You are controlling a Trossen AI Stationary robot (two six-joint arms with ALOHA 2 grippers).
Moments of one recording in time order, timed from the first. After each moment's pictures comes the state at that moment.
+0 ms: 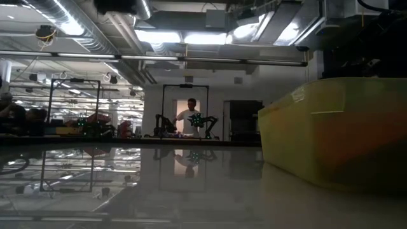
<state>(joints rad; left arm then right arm) -0.07 0.86 0.99 -0.57 -0.38 -0.01 -0.03 0.01 0.08 -0.18 -0.12 0.23</state>
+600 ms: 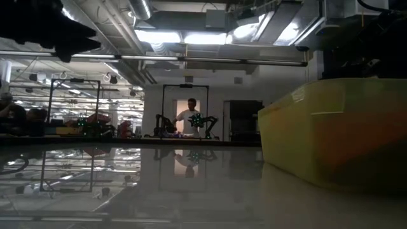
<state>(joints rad) -0.02 0.02 0.27 -0.29 -0.33 -0.10 -0.03 0.01 0.08 -0.18 -0.12 0.23</state>
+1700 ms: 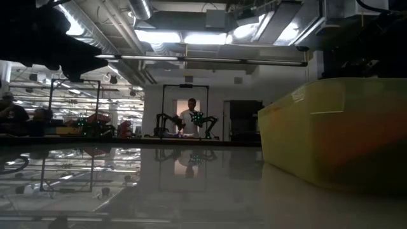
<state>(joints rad) -0.03 0.01 0.06 -0.09 -0.23 -0.10 -0.03 0.02 0.08 -0.18 -0.12 0.23</state>
